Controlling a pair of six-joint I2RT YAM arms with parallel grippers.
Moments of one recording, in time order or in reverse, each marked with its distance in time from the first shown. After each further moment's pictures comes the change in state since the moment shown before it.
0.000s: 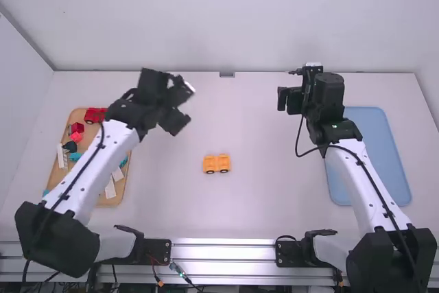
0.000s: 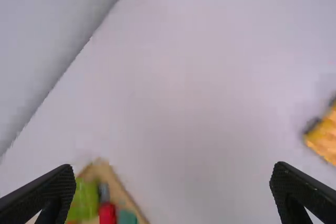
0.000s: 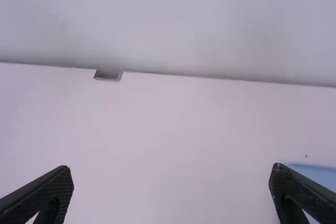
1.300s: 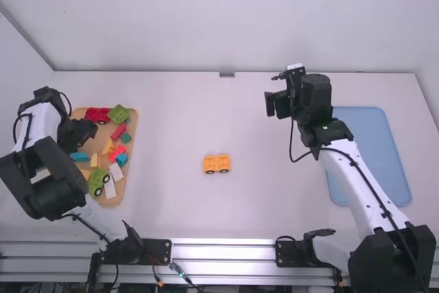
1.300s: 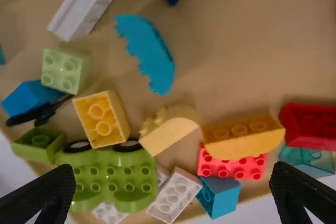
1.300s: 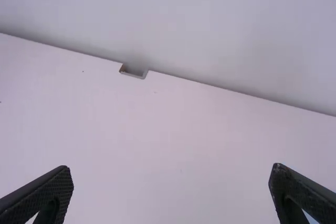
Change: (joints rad) left arm 0.814 0.427 0.153 -0.323 -0.001 -1.024; right arm 0.092 0.002 0.000 -0.028 -0.004 -0.105
